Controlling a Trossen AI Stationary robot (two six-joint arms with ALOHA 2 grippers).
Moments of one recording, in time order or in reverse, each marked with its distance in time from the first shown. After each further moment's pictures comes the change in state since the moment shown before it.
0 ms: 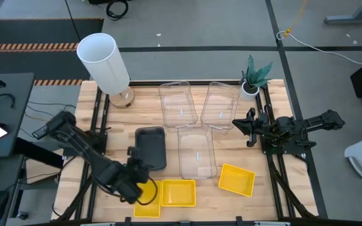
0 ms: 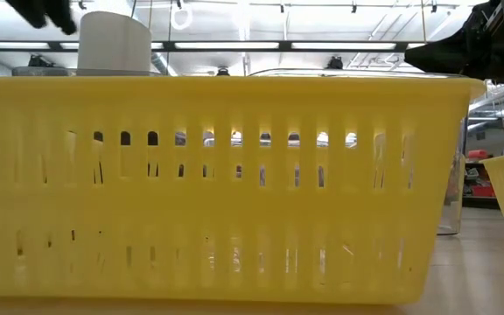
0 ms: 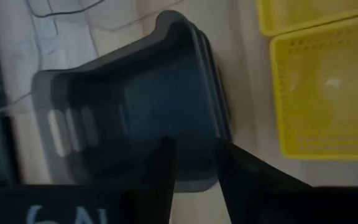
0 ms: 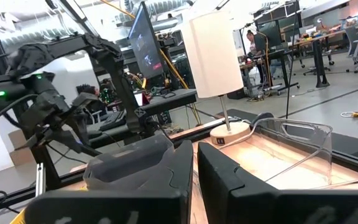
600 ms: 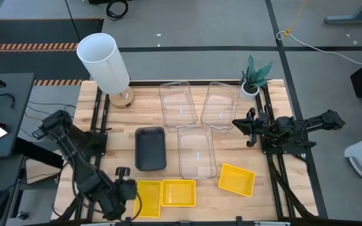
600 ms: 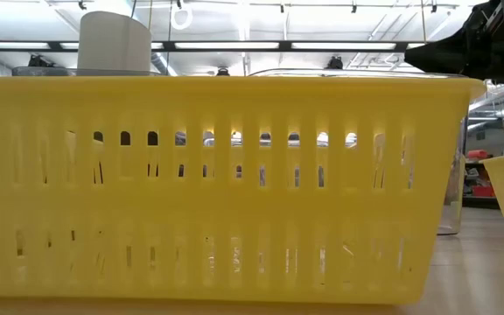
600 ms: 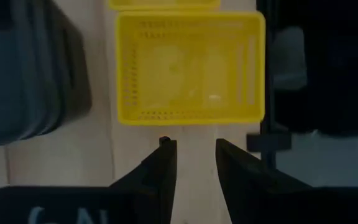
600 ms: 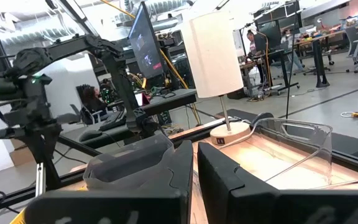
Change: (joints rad) left arm -0.169 -0.049 -0.035 0.198 0.294 -0.296; right arm 0.000 0.000 0.000 0.000 0.000 0.000
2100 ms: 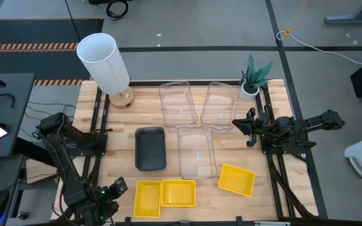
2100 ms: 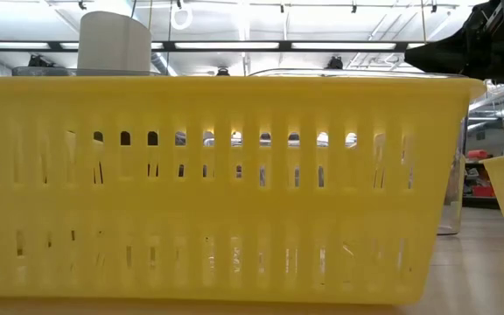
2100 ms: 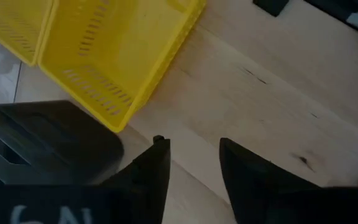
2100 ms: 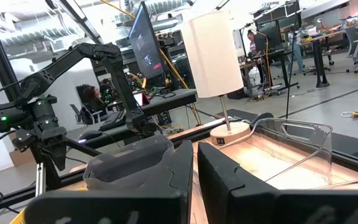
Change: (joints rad) left arm -0.234 0.011 -0.201 0.046 -0.182 0.706; right arm 0.000 0.000 0.000 0.000 0.000 0.000
